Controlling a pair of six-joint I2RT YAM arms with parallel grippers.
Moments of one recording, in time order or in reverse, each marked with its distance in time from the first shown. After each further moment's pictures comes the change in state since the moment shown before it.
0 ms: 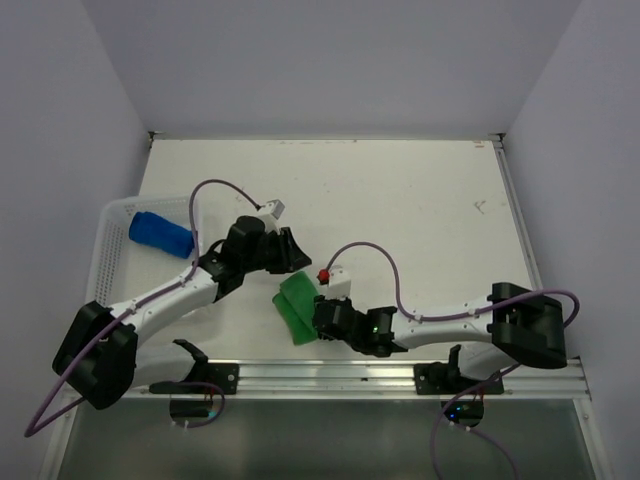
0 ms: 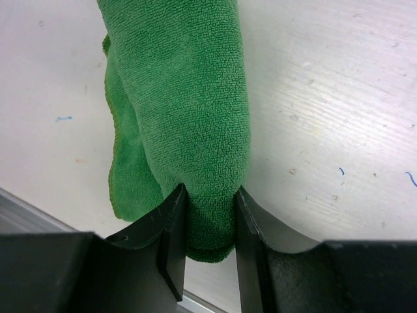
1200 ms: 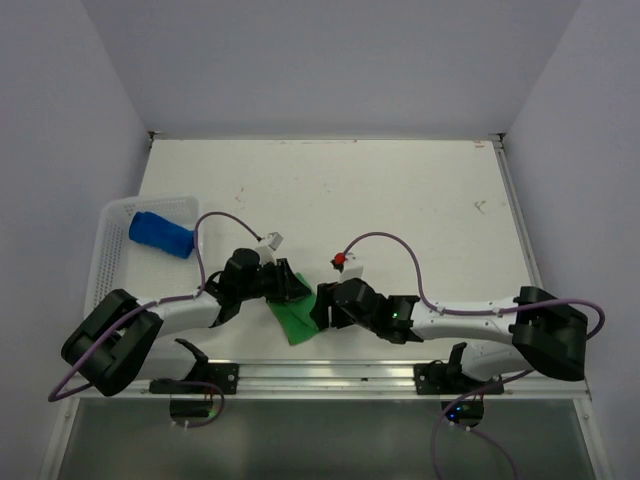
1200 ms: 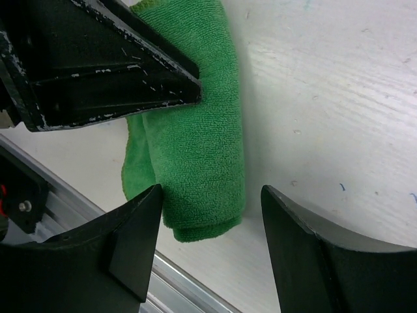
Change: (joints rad) left arm -0.012 0.078 -0.323 0.423 0.146 -0.082; right arm -0.150 -0.130 -0.072 0.064 -0.225 -0.036
